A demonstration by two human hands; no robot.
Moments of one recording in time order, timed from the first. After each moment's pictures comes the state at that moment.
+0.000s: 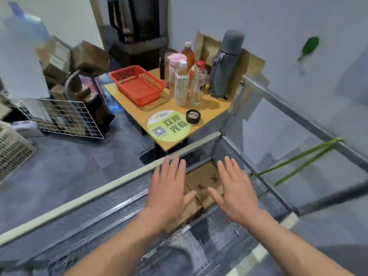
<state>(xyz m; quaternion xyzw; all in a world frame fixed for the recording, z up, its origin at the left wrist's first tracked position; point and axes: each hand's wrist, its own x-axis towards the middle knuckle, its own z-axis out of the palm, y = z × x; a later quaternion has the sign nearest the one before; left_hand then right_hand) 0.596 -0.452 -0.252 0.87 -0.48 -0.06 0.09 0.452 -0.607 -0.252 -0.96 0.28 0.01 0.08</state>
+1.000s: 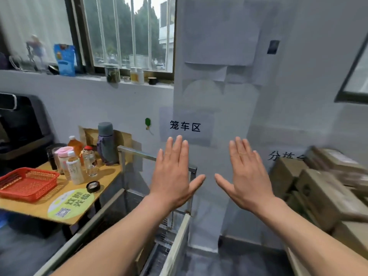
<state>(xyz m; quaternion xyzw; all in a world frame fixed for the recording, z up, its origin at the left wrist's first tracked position) 0.330 -0.480 0.032 0.62 -0.71 0.20 0.27 0.119 -0.510 0.043 -0.80 0.51 -0.26 -0.19</state>
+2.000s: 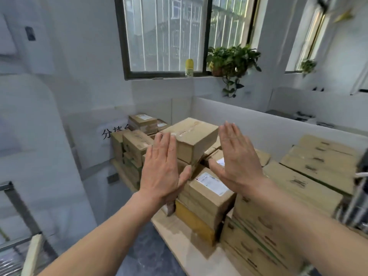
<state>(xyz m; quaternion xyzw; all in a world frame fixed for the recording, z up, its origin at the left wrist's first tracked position) -0.052 -0.263 0.052 0.26 -0.90 0.05 0.35 -0.223 -0.126 0.081 -0.54 0.79 -0.16 -0.26</state>
